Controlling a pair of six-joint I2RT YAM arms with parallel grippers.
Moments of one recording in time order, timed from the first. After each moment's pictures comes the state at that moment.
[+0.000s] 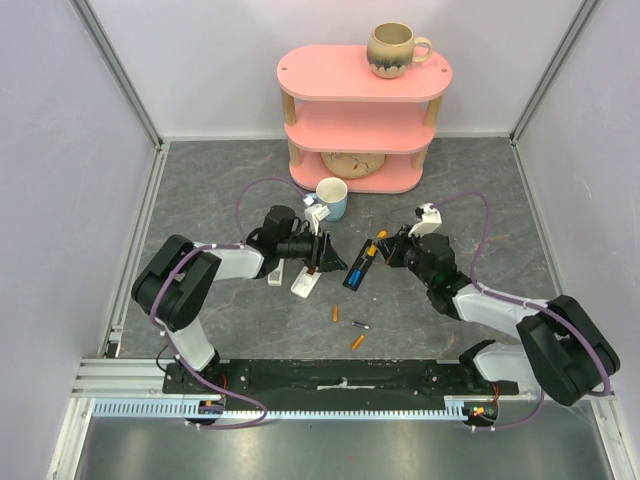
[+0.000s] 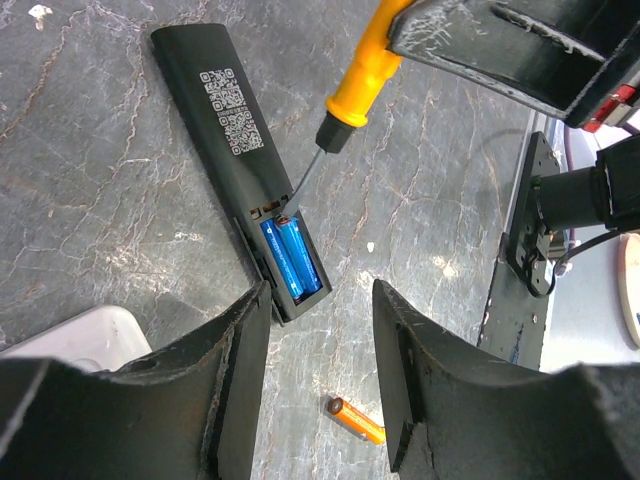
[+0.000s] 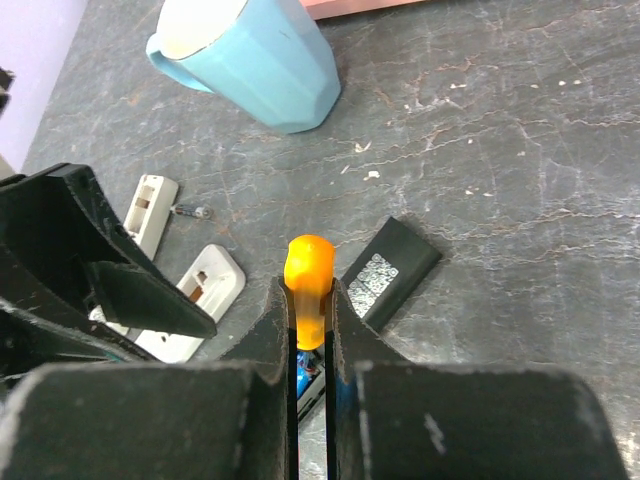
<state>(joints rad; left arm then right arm) -0.55 1.73 0.76 0.44 0.75 -0.37 0.52 1.27 0.37 0.60 0.03 0.56</state>
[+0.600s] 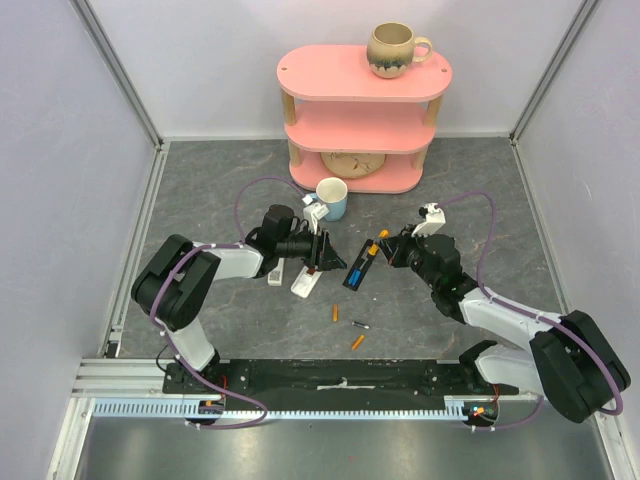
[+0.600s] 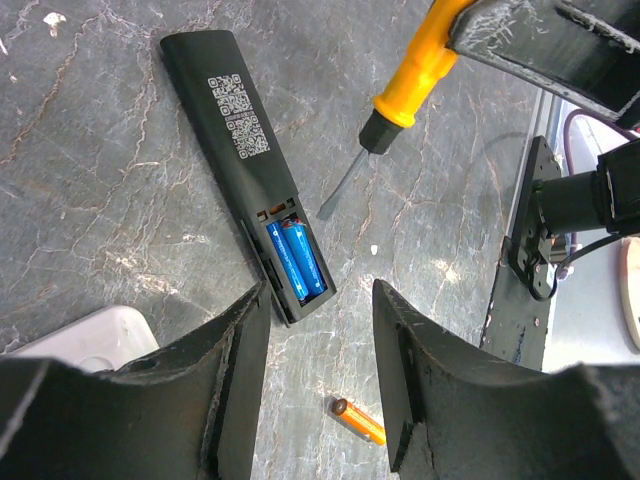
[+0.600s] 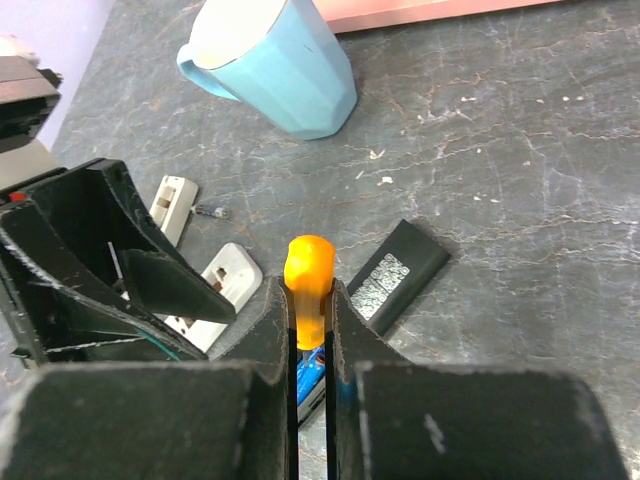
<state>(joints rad) -0.54 1.73 0.76 0.45 0.75 -0.37 0.52 1.17 0.37 0.54 0.01 0.57</state>
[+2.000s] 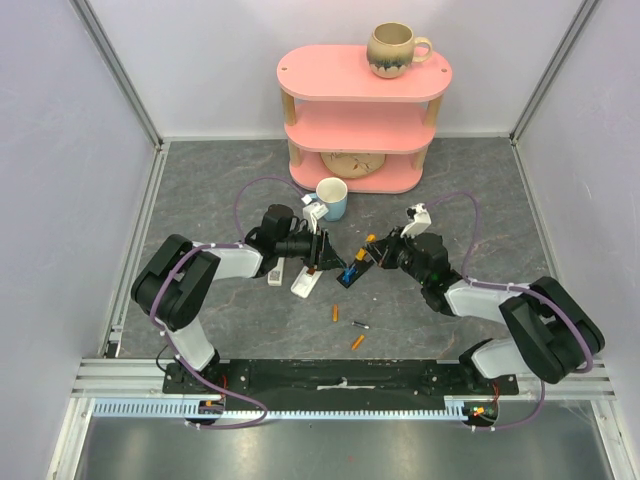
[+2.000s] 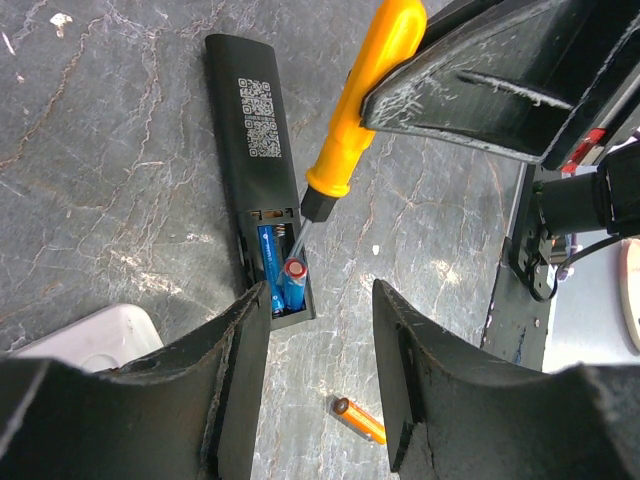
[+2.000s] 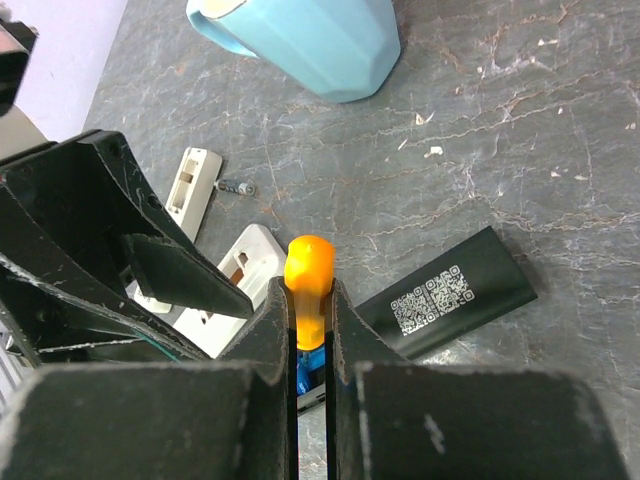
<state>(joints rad) -0.54 1.73 0.76 0.45 0.75 -0.37 0.53 1.38 0.38 0.71 -0.09 0.64</state>
